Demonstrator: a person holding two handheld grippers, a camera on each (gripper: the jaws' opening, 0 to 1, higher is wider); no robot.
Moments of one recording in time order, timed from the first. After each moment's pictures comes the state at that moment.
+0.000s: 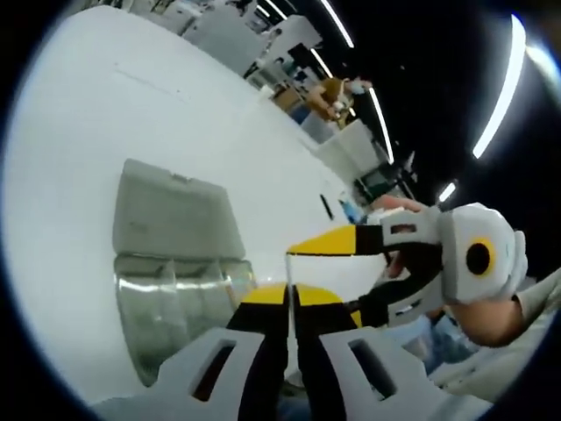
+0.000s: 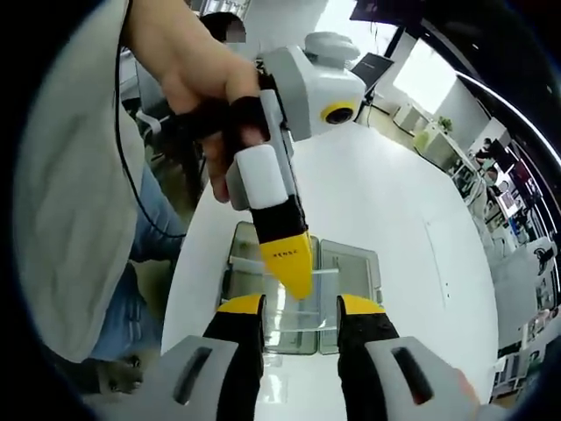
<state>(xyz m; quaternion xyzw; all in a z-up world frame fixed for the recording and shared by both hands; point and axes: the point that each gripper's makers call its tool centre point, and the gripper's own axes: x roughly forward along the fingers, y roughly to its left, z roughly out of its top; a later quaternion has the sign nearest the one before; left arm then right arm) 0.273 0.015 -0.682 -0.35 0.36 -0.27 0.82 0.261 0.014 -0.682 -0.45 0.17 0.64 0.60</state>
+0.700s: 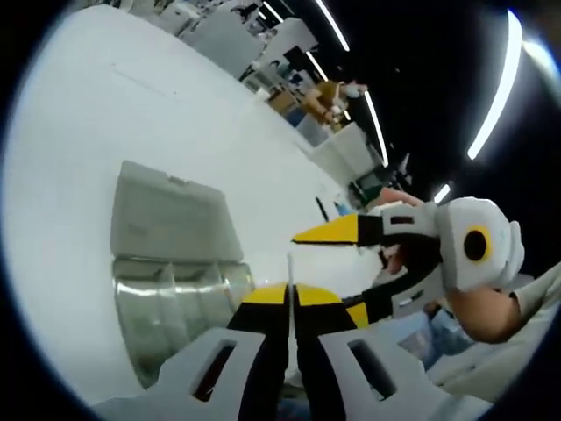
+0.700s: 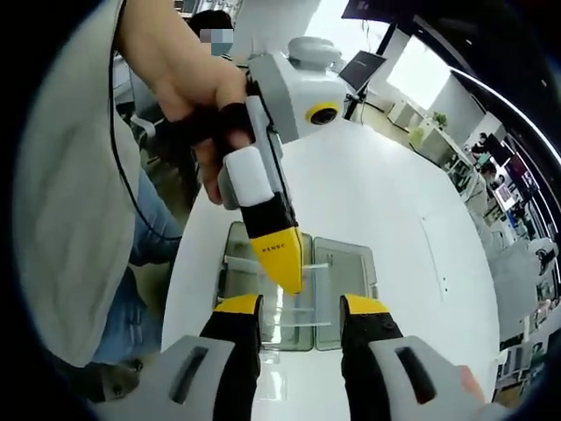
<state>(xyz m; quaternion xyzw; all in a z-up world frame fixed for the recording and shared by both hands) 0.274 0.017 -0.683 -0.35 0.35 -0.29 0.82 0.267 0.011 -0.678 -0.44 0.18 0.63 0.61</state>
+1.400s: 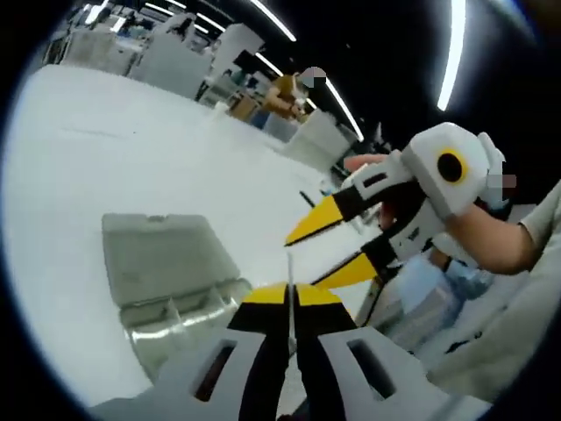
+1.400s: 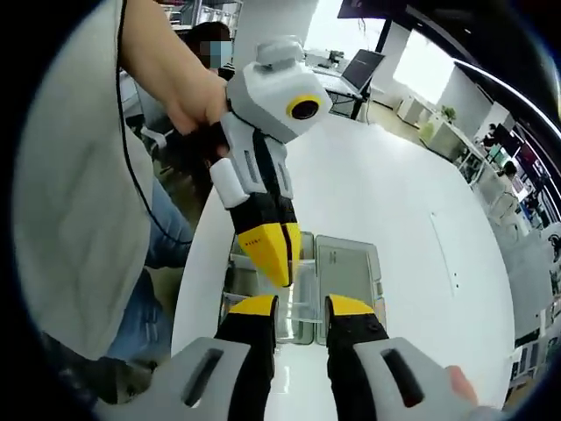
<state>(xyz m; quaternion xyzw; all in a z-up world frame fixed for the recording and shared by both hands) 0.273 0.008 -0.672 -0.23 0.29 -0.37 0.85 0.276 0.003 -0.668 -0.41 0.21 0.67 0.59</state>
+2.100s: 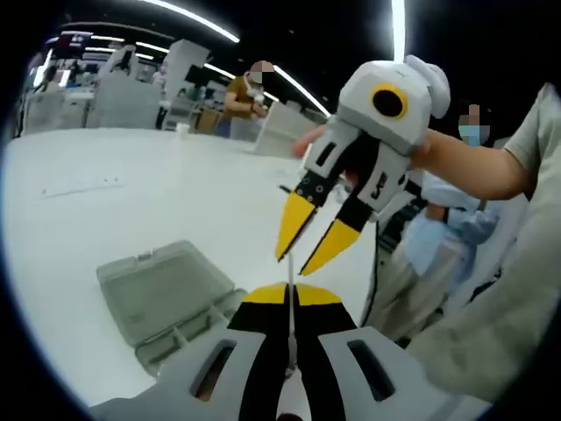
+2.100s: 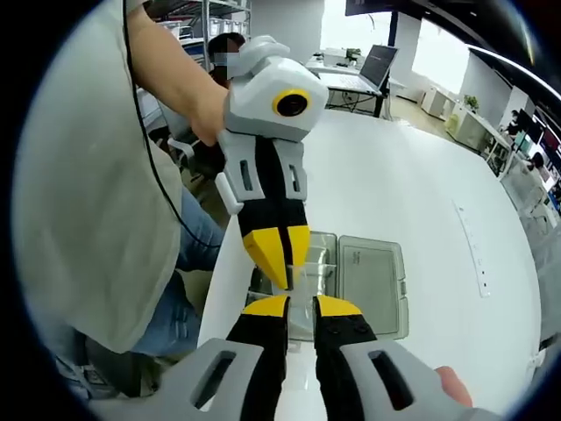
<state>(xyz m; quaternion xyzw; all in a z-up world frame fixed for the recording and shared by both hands) 0.265 -0.003 -0.664 -0.11 0.24 -0.44 0.86 0.265 -0.003 -0.663 -0.37 0.26 0.72 0.53</state>
